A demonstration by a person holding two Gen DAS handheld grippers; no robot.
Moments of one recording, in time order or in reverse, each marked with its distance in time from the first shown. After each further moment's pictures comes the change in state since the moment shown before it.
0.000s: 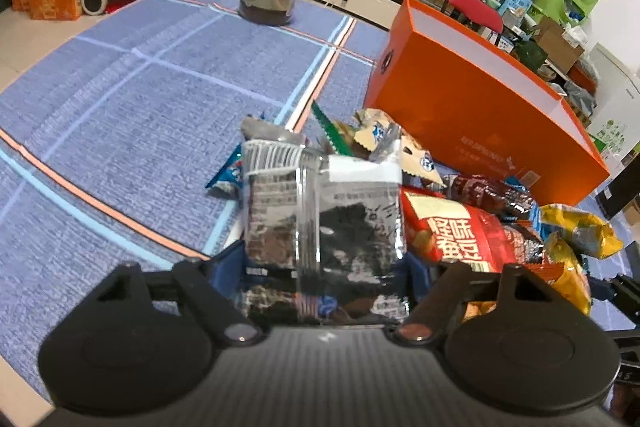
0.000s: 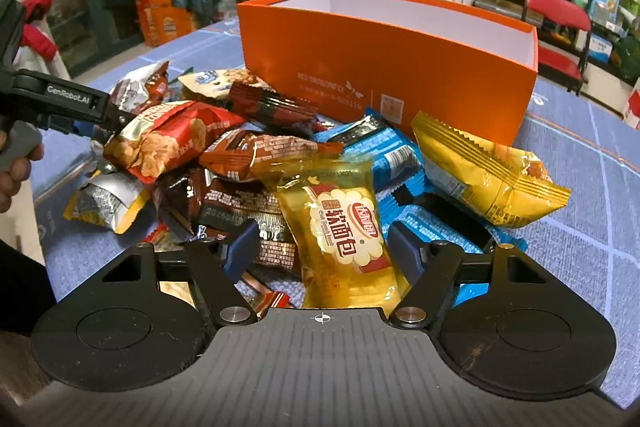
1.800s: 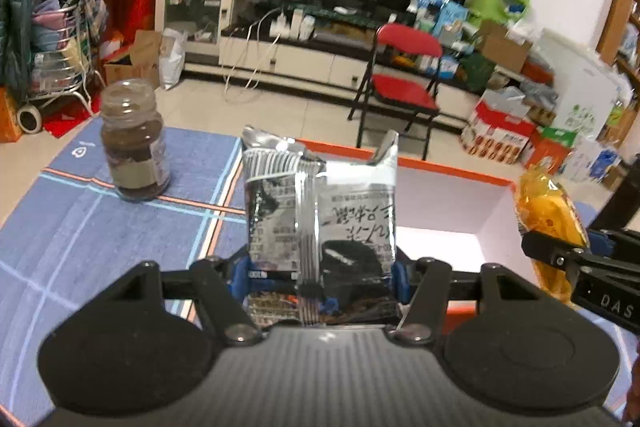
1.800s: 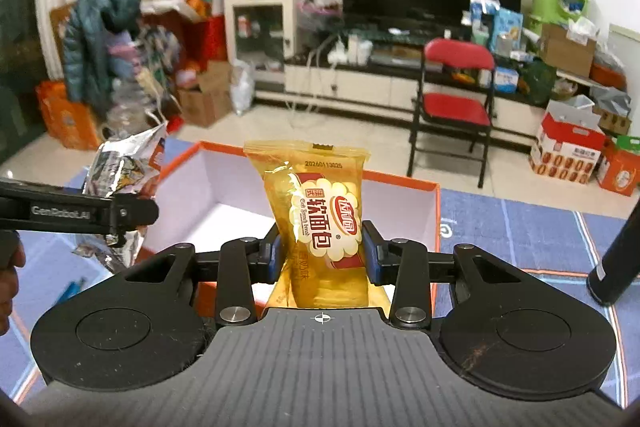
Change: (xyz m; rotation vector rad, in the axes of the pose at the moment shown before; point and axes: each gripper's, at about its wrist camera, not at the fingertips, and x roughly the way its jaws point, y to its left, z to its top) left arm 0.052 -0.118 0.144 0.238 -0.121 -0.046; right arm 0.011 -0.056 0.164 0.168 -0.140 -0.291
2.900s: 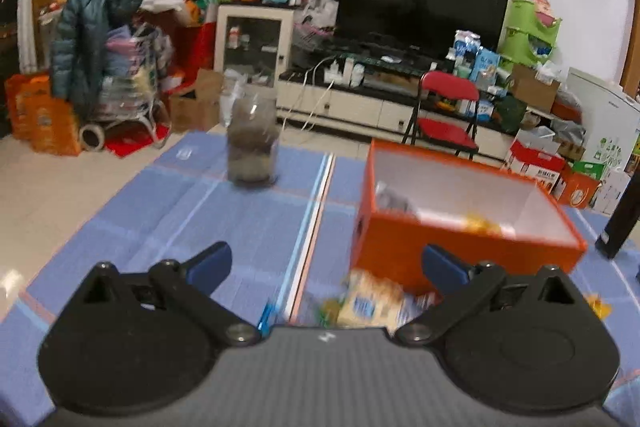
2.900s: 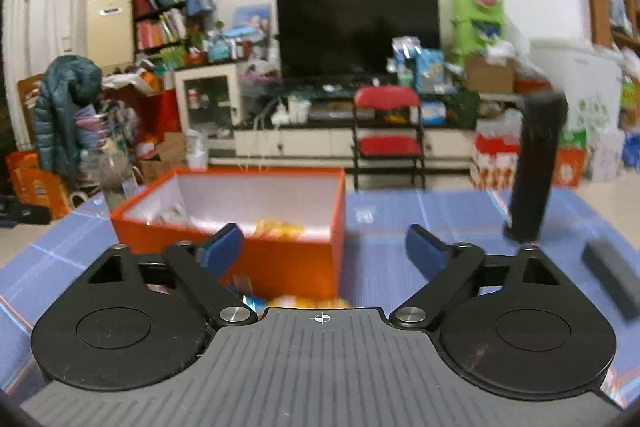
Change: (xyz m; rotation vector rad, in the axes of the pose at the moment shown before) left arm -0.127 0.061 -0.094 -0.033 -0.169 0.116; right arm -0.122 -0.023 -0.123 0.158 -0.227 -0.136
